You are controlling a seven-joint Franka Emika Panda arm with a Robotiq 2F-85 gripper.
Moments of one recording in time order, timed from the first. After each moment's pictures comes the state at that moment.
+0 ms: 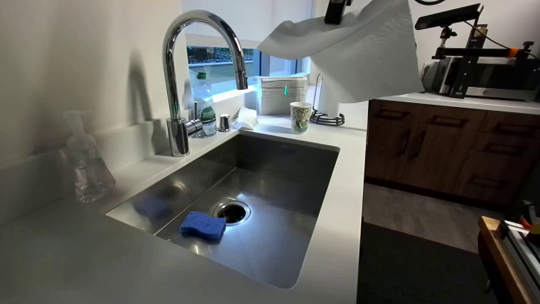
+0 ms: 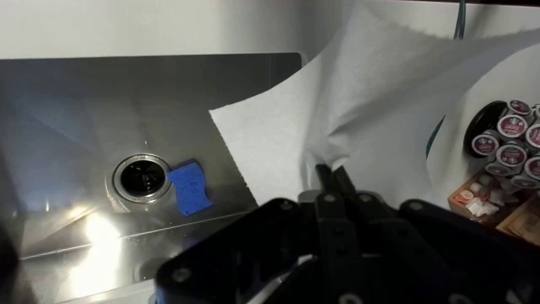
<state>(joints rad) 0.00 -0.20 0.03 -1.90 0.37 1.77 -0.14</state>
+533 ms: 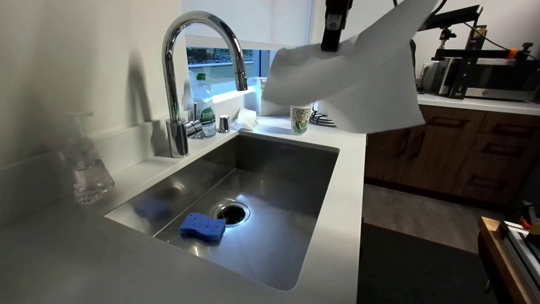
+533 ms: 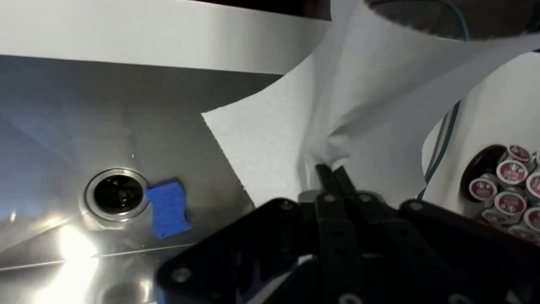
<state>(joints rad) 0.05 -0.15 0.05 -1.92 0.36 1.79 -0.19</state>
